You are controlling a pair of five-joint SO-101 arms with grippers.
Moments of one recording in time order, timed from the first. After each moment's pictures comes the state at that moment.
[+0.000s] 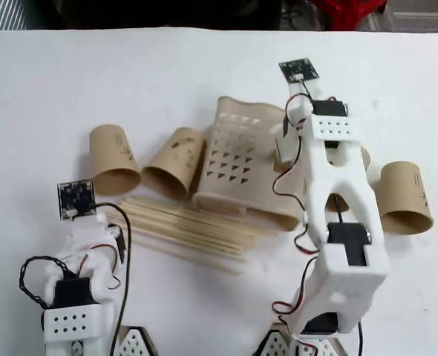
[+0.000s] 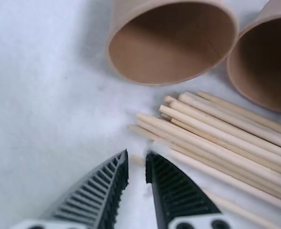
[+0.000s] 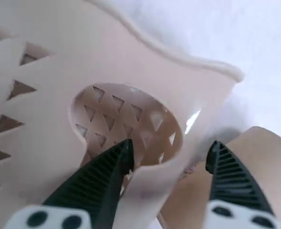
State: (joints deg) left arm -13.8 -90.3 97.7 54.7 3.8; right arm -2.2 16.5 -1.9 68.0 17.8
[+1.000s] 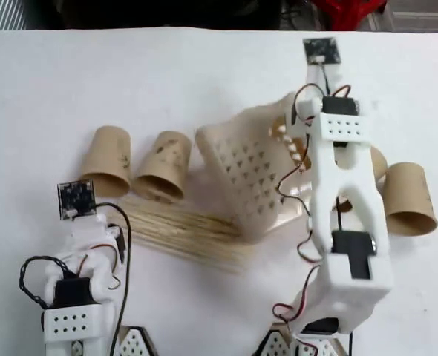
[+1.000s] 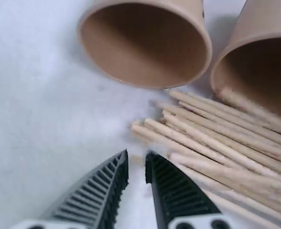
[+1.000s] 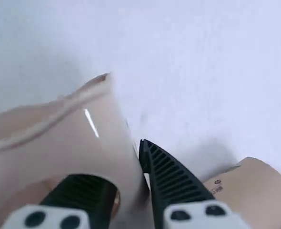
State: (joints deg) left arm -13.8 -90.3 97.7 54.7 3.8; right arm -0.6 10.7 -3.5 60.6 7.8
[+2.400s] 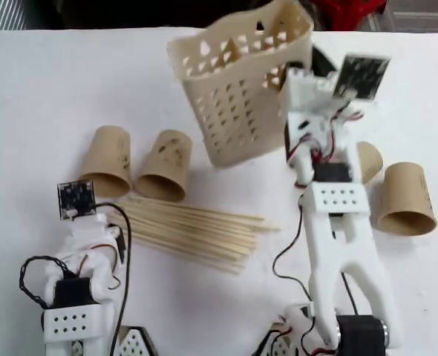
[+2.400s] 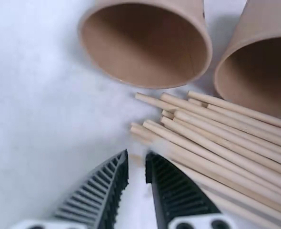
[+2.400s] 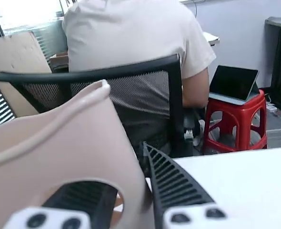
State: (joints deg) left arm -13.8 -90.3 97.7 54.7 3.8; right arm -4.9 -22.6 39.0 -7.2 -8.2
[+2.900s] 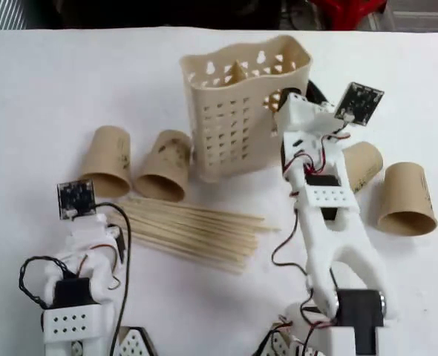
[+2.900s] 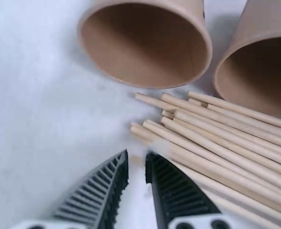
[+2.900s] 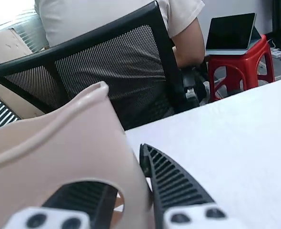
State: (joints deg) left arm -13.8 -90.3 97.7 54.7 3.8; right arm -3.6 -11.6 47.5 -19.4 -20.1
